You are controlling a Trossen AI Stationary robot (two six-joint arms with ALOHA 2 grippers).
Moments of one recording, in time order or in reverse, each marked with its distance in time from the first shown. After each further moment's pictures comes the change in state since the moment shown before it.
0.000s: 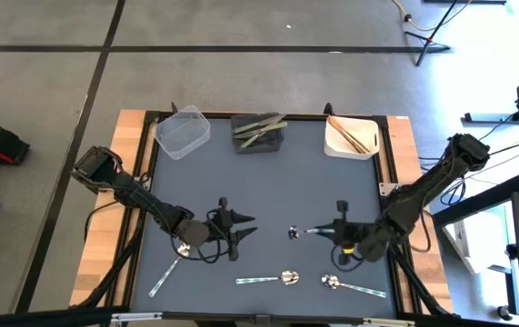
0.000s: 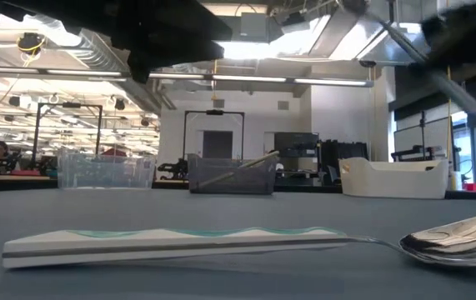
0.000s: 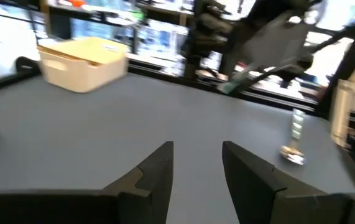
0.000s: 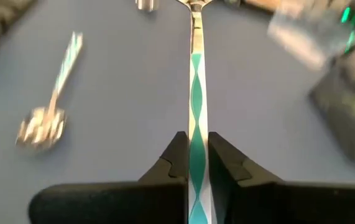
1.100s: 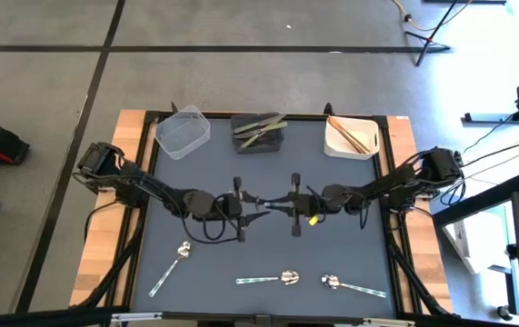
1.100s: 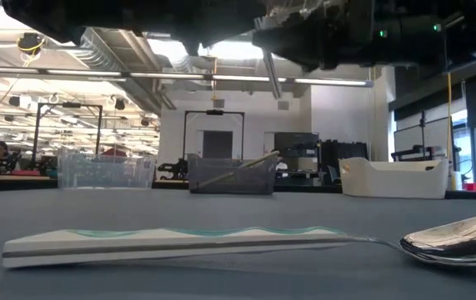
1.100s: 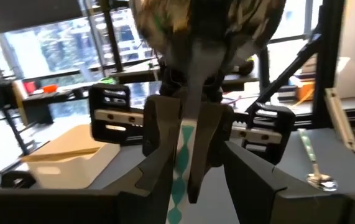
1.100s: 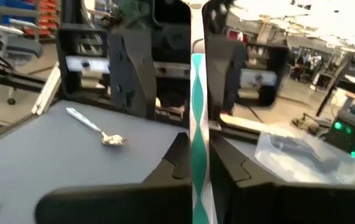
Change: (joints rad) left arm 0.217 -0.002 0.000 0.258 0.357 0.472; right arm -0.546 0.437 -0.026 1.205 -0.550 -0.474
